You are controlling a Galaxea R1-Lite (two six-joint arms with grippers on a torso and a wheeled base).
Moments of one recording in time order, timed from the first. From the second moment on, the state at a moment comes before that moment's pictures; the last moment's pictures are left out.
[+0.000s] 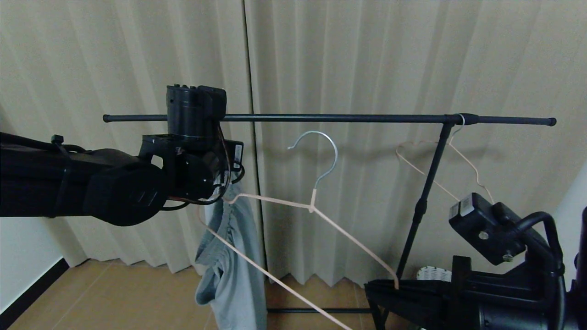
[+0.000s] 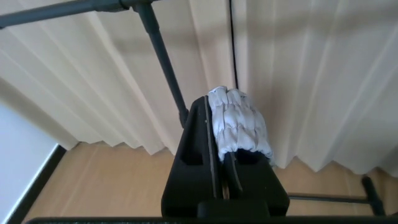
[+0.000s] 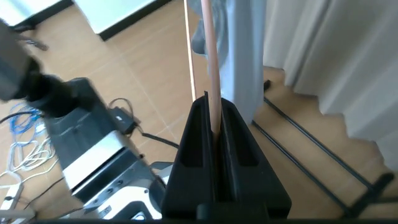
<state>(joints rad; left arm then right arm) -0.53 1.85 -1.22 -0.34 0.67 0.06 0.92 1.33 -0.61 -0.28 0.04 0.28</state>
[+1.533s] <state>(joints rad) -0.54 1.81 -1.20 -0.33 0.68 0.17 0.82 1.45 -0.69 -0.40 0.00 0.28</state>
